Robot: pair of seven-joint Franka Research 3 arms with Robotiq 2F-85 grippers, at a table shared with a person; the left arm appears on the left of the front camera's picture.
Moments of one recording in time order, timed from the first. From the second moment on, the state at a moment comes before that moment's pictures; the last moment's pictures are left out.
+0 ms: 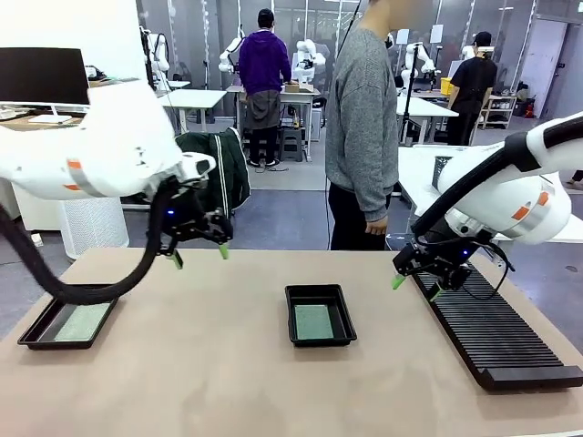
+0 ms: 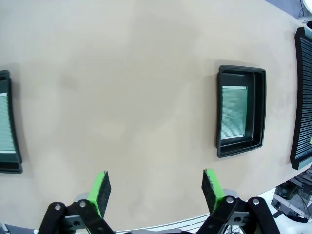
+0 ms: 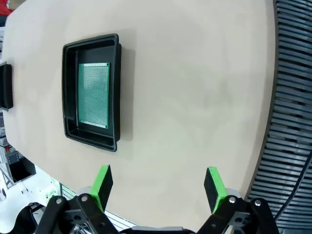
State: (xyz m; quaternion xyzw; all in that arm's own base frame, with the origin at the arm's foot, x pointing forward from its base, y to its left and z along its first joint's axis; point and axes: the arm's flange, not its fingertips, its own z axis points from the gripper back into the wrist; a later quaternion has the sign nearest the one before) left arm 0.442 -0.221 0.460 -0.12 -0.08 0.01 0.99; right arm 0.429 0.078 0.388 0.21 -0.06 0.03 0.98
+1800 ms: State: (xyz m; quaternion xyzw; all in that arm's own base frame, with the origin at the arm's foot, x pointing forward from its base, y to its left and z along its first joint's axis) left arm 0.496 -0.405 0.349 -0.04 -0.02 0.01 1.00; right arm 0.432 0.050 0.369 0.29 -0.08 0.05 0.95
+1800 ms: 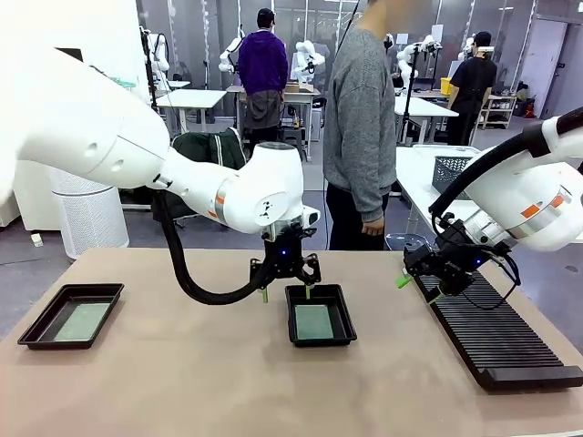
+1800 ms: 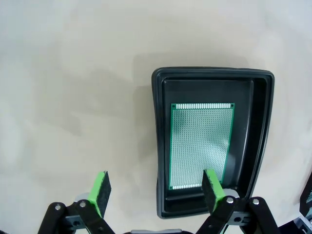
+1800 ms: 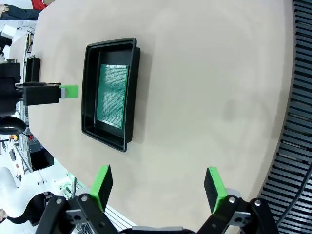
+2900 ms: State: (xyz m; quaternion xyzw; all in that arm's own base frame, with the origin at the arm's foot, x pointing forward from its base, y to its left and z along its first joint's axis) left arm 0.501 -0.418 0.312 -0.04 -0.04 0.02 1.00; right arm 0.432 0.049 0.369 0.29 -0.08 0.05 0.95
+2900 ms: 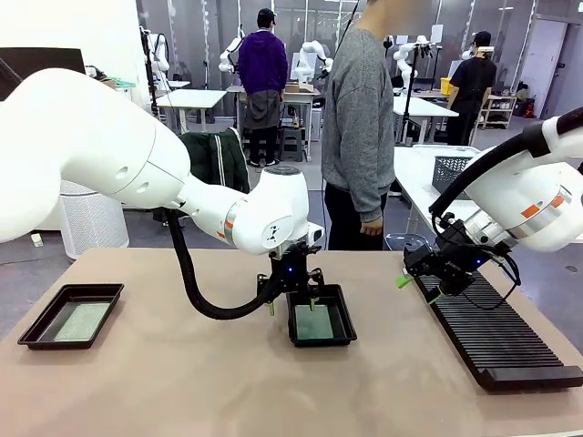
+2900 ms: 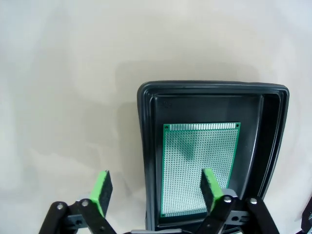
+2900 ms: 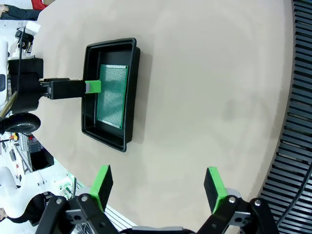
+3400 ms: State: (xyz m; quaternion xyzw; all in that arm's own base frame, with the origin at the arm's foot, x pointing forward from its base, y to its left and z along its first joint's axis) left arm 0.498 -0.417 0.309 -0.03 -0.04 0.01 1.00; right arm 0.432 0.049 0.369 0.29 -0.08 0.05 0.95
